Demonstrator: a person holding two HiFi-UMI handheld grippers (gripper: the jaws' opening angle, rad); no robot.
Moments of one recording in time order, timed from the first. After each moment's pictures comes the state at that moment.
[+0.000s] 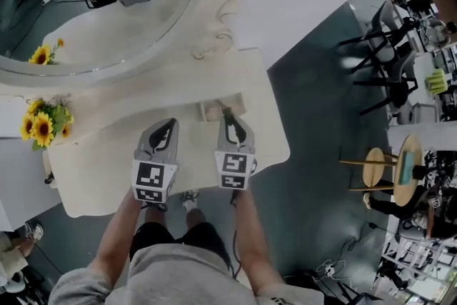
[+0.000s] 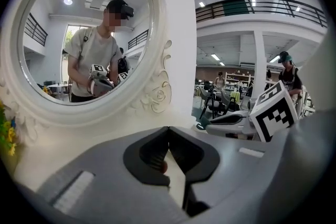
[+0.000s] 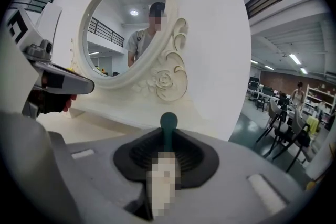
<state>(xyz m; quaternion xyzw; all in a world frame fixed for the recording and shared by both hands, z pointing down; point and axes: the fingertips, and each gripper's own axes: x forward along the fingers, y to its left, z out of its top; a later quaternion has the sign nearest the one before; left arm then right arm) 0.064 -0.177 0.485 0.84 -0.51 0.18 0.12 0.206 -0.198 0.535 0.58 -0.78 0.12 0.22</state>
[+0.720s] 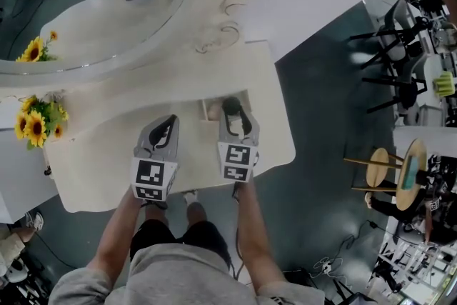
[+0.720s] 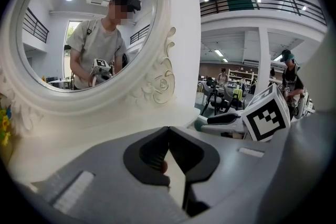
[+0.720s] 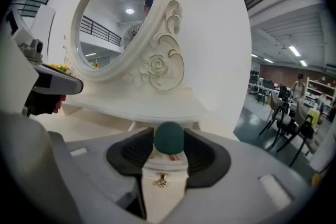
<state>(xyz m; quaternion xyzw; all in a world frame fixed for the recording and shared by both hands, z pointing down) 0.063 -0.187 0.515 0.82 -0.52 0.20 0.14 0.213 -0.223 0.575 0.58 -0.77 0.15 0.22</state>
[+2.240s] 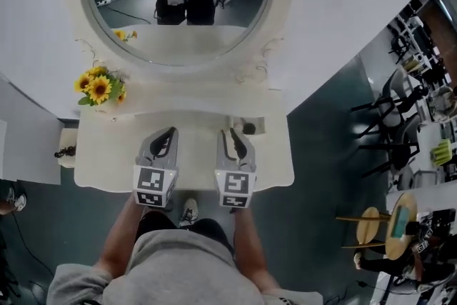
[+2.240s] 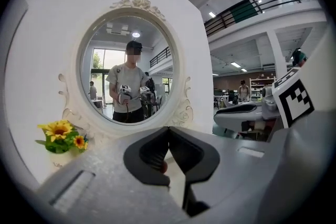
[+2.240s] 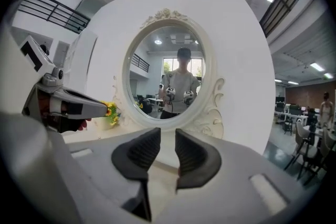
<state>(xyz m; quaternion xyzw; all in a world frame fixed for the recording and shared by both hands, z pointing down) -0.025 -0.078 0.391 0.76 -0.63 0.12 0.06 0.110 -0.119 0.400 0.48 -0.87 0.02 0.12</state>
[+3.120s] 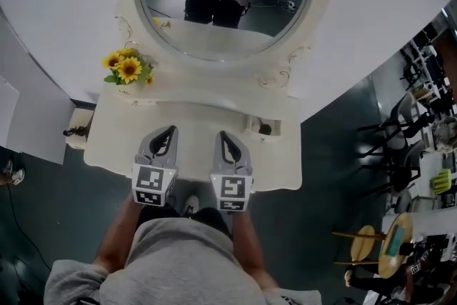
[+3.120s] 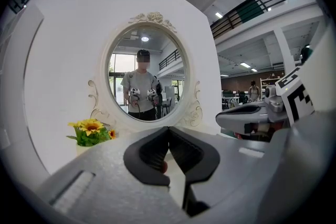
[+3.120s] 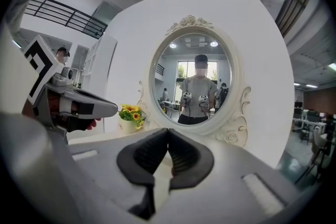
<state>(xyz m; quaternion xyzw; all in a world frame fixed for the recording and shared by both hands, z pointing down) -0.074 -0.010 0.371 0.72 -0.68 0.11 0.05 0.044 -0.053 0.384 0.40 -0.91 -0.01 0.12</state>
